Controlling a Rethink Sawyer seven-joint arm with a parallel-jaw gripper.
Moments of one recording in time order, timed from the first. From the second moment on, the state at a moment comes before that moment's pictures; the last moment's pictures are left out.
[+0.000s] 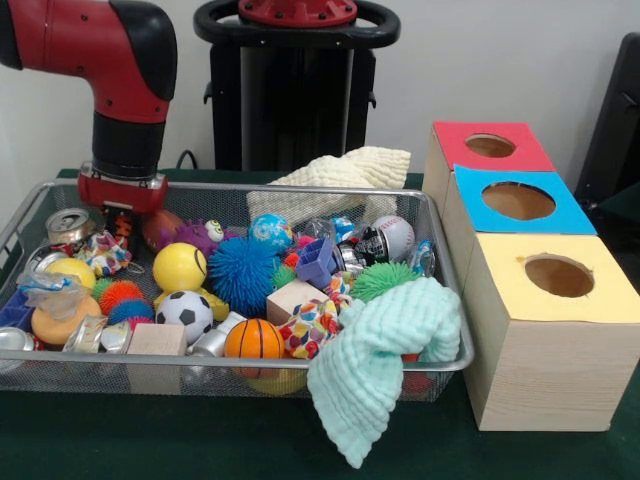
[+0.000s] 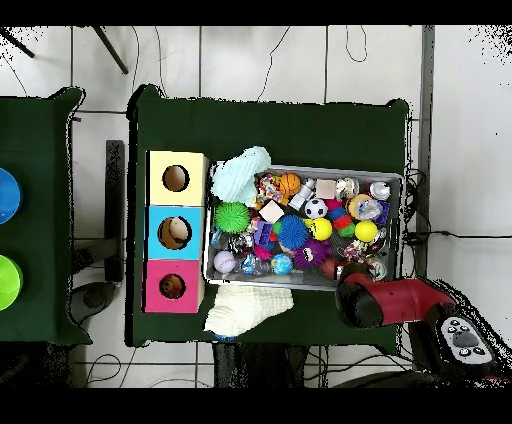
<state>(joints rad) -0.71 -0.44 0.04 1.70 -0.93 0.08 2.00</state>
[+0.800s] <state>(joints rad) -0.73 -0.58 0.07 1.77 -0.85 0.19 2.00</state>
